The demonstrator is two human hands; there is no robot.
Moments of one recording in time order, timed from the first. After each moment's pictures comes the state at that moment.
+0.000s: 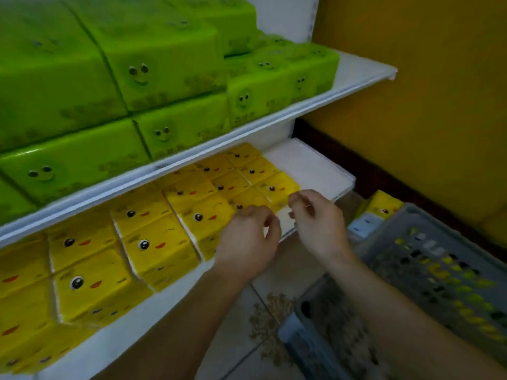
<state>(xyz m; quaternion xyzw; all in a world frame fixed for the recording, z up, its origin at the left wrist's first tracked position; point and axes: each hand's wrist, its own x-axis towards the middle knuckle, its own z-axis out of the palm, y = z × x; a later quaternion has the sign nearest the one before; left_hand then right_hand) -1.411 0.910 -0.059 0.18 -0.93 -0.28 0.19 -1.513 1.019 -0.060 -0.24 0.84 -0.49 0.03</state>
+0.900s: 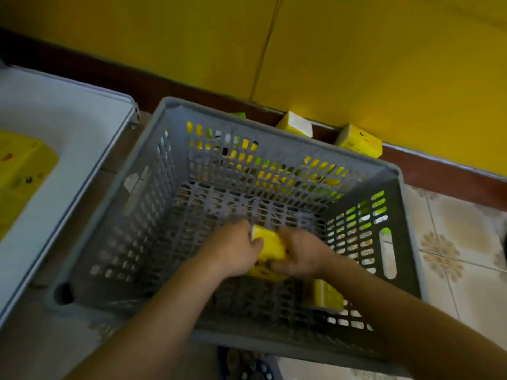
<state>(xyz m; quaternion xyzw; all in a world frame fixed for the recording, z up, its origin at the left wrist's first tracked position) -1.472 1.192 -0.138 -0.12 -0.89 -0.28 -0.33 -1.441 1.383 -0.164 -0.07 0.95 -0.13 0.29</state>
